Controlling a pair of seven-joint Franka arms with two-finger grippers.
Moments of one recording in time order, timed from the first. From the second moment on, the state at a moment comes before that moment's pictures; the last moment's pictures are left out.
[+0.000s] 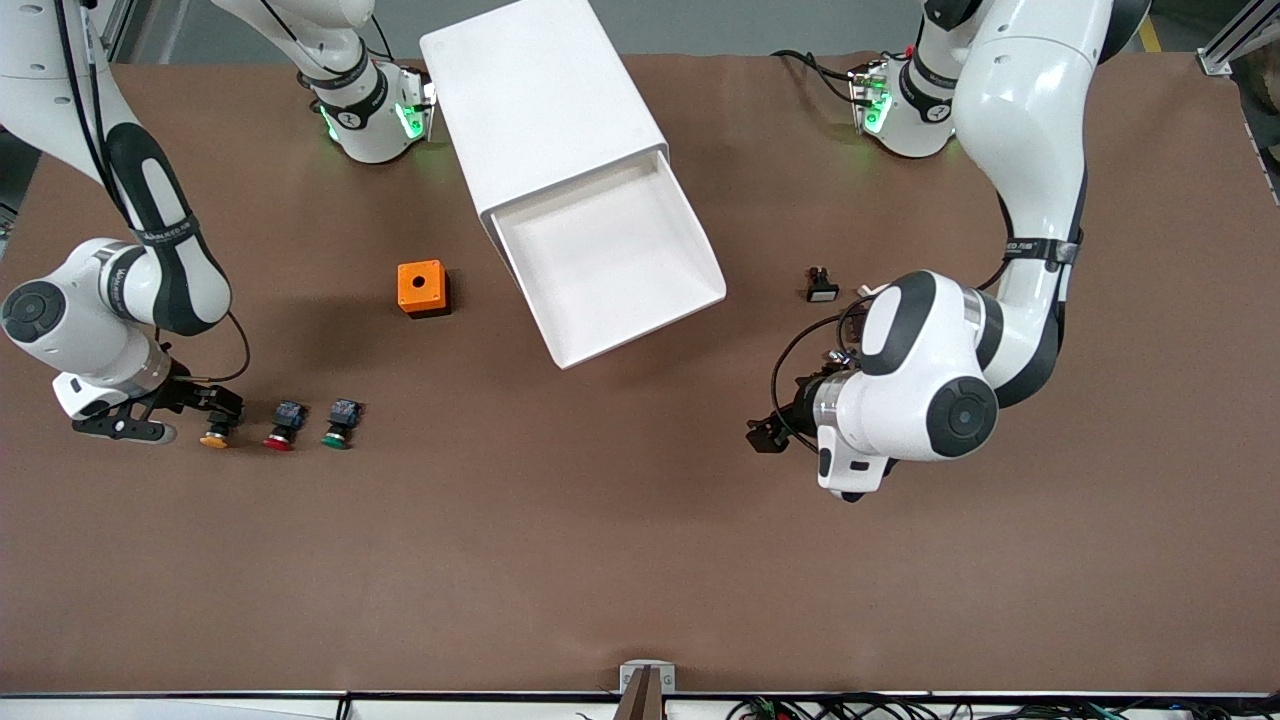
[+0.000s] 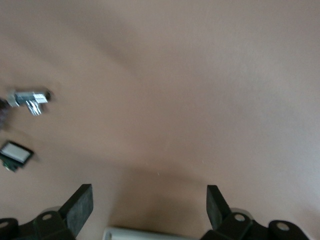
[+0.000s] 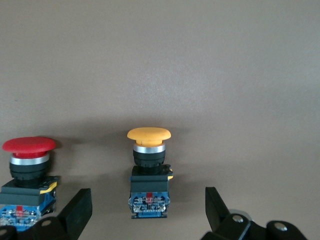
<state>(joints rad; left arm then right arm) -0.38 0.71 -0.02 -1.19 -0.31 1.74 -1.00 -0.19 0.46 -0.10 -2.08 -0.02 2.62 -0.14</state>
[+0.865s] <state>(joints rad) -0.46 0.64 -0.01 -1.19 -0.11 1.80 -0.99 -0.19 0.50 -0.10 -2.09 0.00 2.62 -0.14</state>
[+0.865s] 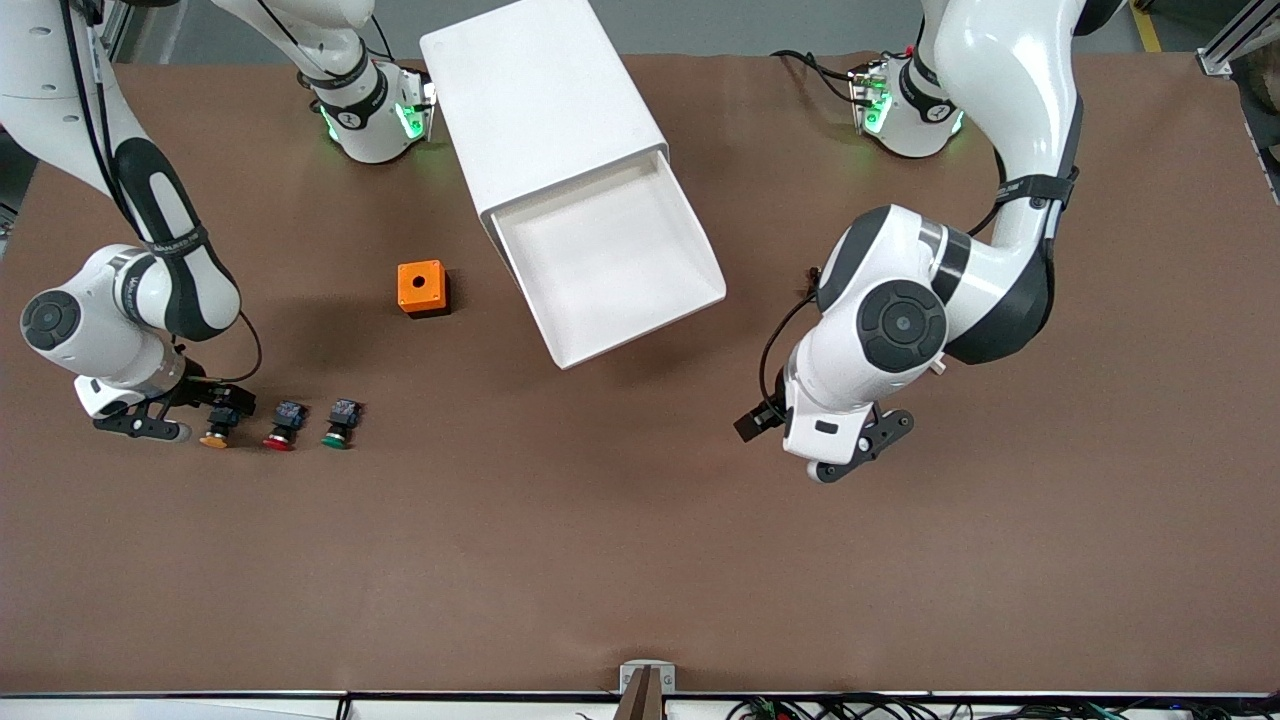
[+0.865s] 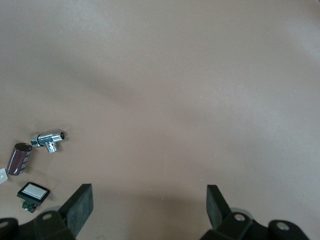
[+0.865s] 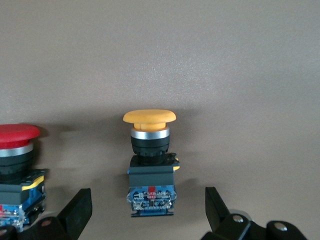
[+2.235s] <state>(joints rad) -0.47 0.62 -0.02 -1.19 -0.11 1.80 -0.99 -0.19 0.44 -0.09 -1.99 0.02 2.34 -0.13</state>
